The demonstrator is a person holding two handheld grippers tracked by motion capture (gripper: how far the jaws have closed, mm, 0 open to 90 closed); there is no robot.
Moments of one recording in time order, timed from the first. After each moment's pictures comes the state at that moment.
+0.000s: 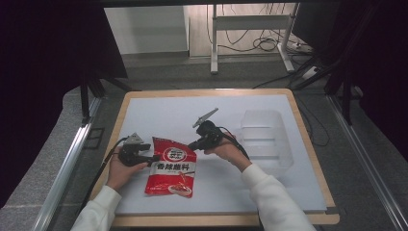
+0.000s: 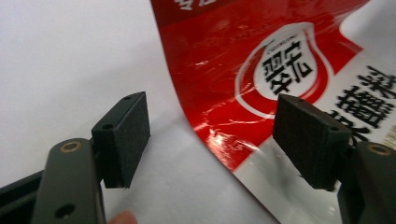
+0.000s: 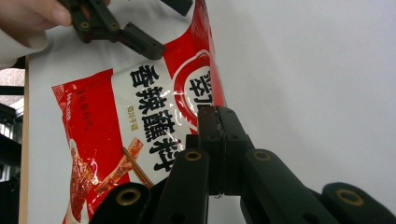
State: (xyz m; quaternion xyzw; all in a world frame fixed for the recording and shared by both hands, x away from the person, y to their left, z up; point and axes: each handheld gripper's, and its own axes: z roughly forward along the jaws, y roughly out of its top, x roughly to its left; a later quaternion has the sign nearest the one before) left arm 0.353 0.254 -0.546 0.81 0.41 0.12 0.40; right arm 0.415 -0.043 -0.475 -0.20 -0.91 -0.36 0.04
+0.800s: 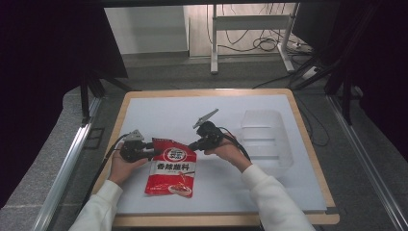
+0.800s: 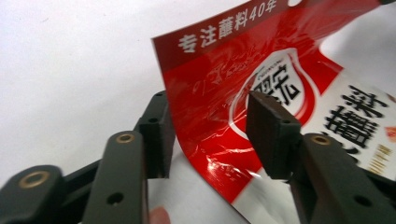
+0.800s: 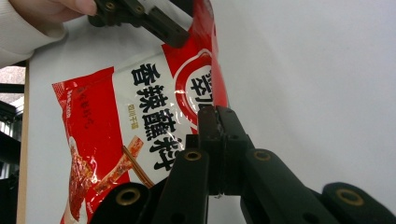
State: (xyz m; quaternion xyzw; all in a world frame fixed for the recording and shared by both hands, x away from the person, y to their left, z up) left arm 0.359 0.255 -0.541 0.81 0.37 0.11 0.44; right arm 0.415 -0.045 -0.478 -0.20 -0.91 -0.36 0.04
